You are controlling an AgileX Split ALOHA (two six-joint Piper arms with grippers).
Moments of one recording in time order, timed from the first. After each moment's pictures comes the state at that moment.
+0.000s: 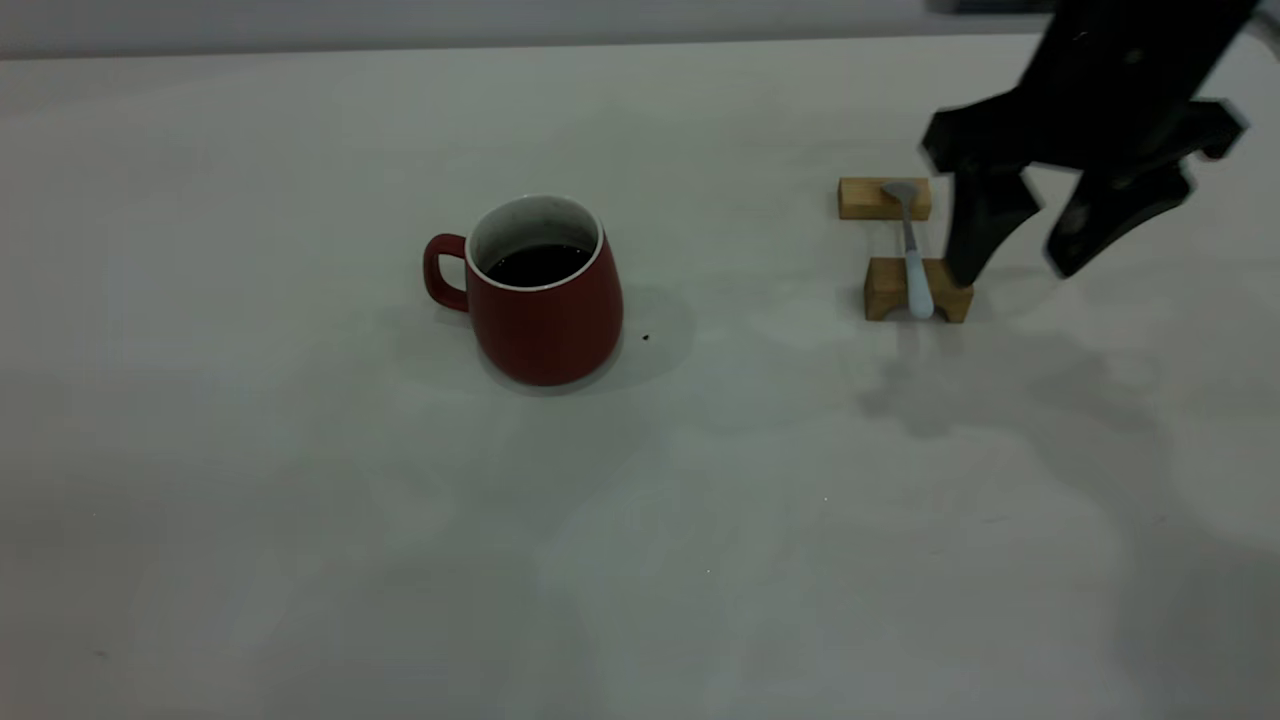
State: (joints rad) left arm 0.08 -0.02 -0.49 -0.02 1.14 0.02; right arm 0.28 2.10 -1.15 0.24 0.54 -0.14
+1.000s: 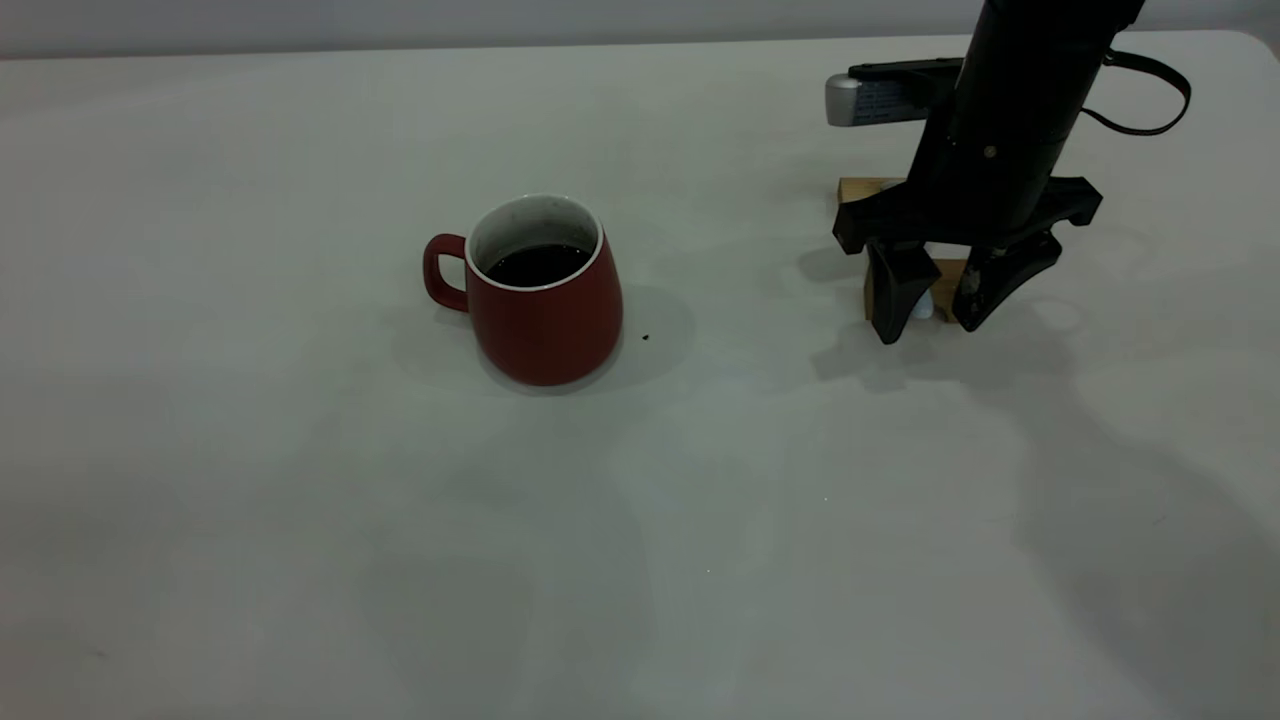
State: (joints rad) left arm 0.08 -0.02 -0.49 -0.02 1.14 0.02; right arm 0.30 2.39 -1.41 0.19 0.59 -0.14
